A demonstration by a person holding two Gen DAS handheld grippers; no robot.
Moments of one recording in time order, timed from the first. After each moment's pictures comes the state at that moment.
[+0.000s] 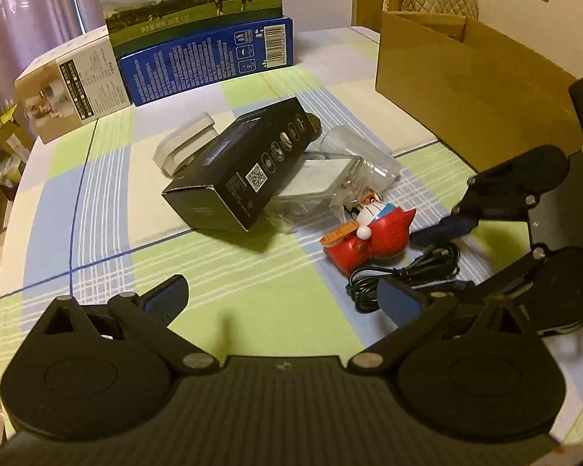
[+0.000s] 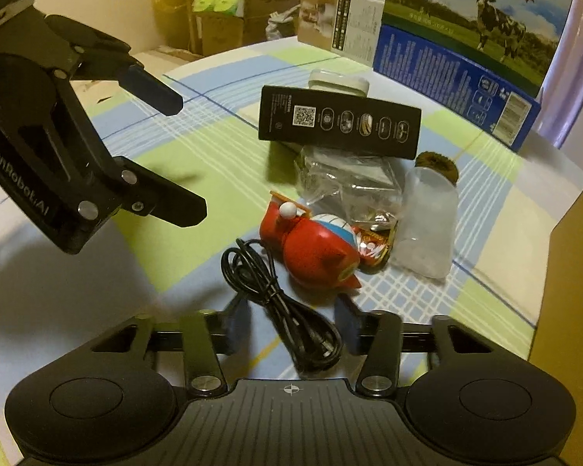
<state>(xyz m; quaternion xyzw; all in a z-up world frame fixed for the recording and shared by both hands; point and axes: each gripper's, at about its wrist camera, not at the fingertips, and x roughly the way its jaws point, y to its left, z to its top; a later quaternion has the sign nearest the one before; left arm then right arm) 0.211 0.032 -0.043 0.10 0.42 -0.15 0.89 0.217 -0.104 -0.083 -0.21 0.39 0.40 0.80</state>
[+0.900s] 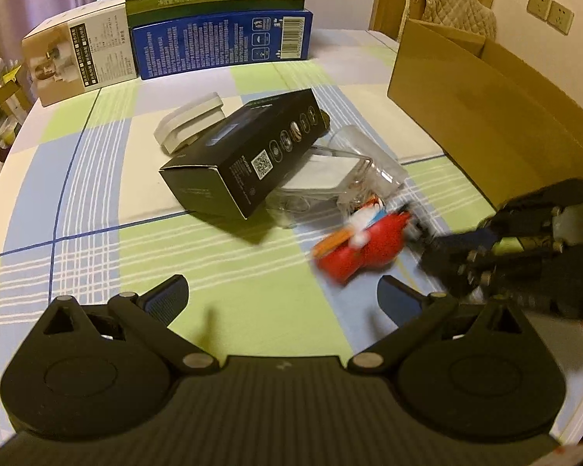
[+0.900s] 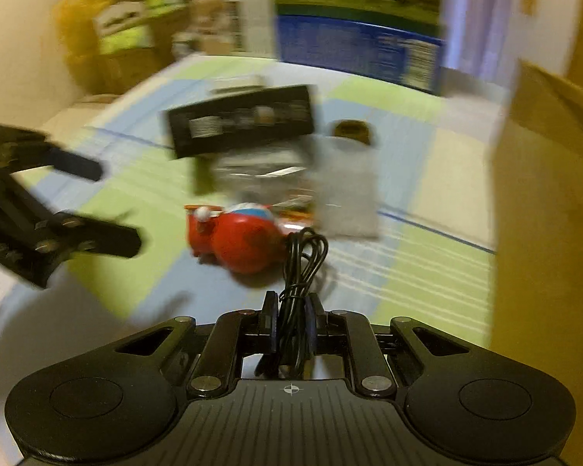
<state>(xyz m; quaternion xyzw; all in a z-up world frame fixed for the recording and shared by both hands) 0.217 0.041 -0.050 0.04 0.43 -0.15 0.89 0.223 -0.125 -0.072 -0.10 0.42 0.34 0.84</state>
